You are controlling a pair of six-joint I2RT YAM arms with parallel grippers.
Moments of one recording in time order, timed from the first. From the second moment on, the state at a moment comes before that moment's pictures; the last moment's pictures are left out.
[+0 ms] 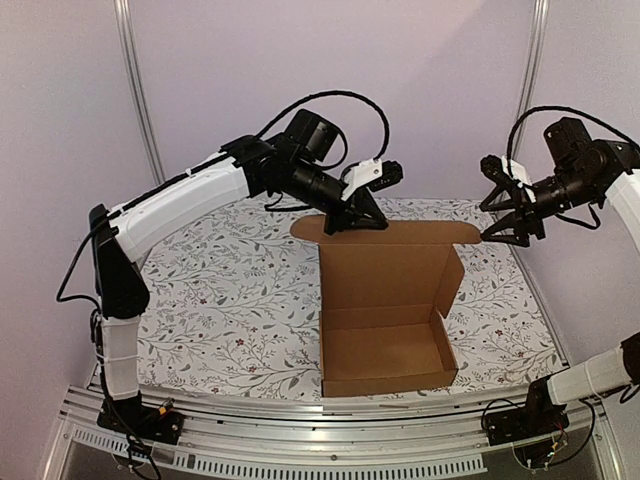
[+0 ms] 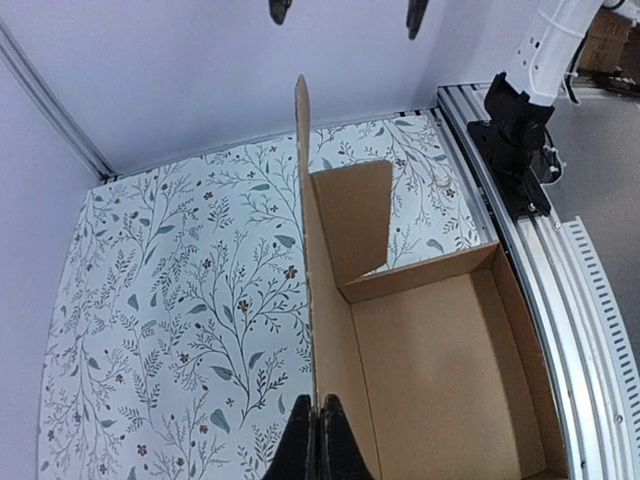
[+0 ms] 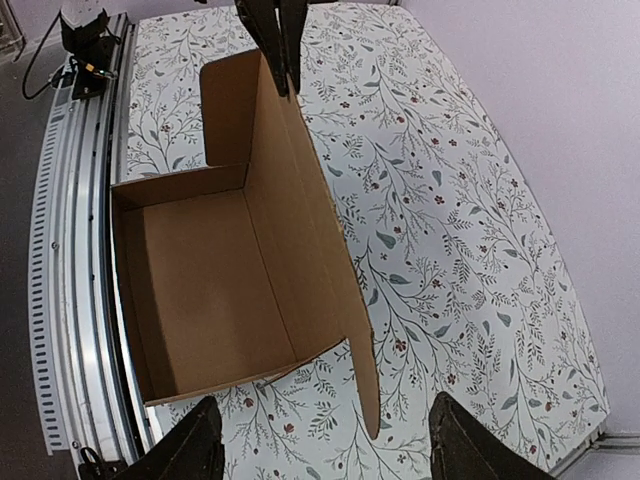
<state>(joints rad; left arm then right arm) -0.89 2.06 2.16 -0.78 0.55 0.60 0.15 1.29 1.62 -1.34 -0.69 -1.00</state>
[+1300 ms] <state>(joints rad) -0.88 1.92 1.93 -0.64 0.54 0.57 0.25 1.36 1.55 -1.34 -0.67 -0.96</state>
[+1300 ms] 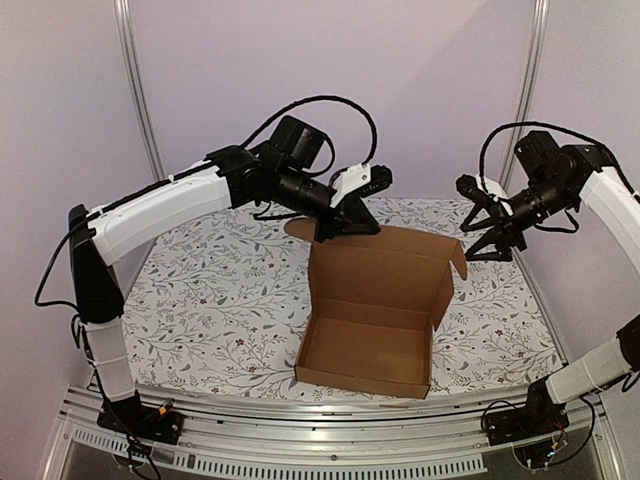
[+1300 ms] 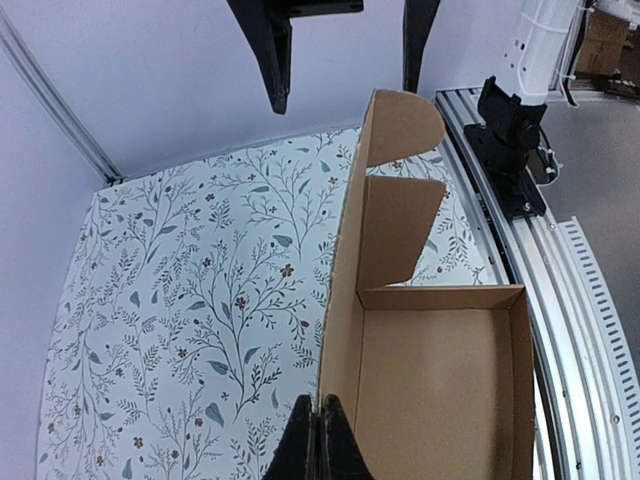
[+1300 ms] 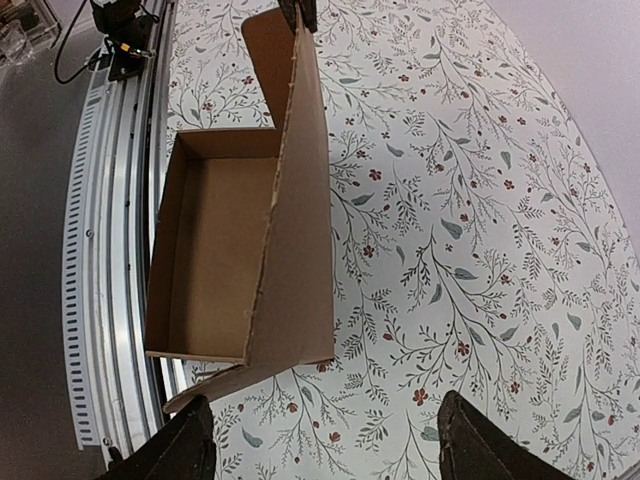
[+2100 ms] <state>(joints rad) -0.87 1.92 1.92 -0.62 0.60 0.57 0.26 1.38 1.54 -1.33 -0.82 -0.84</state>
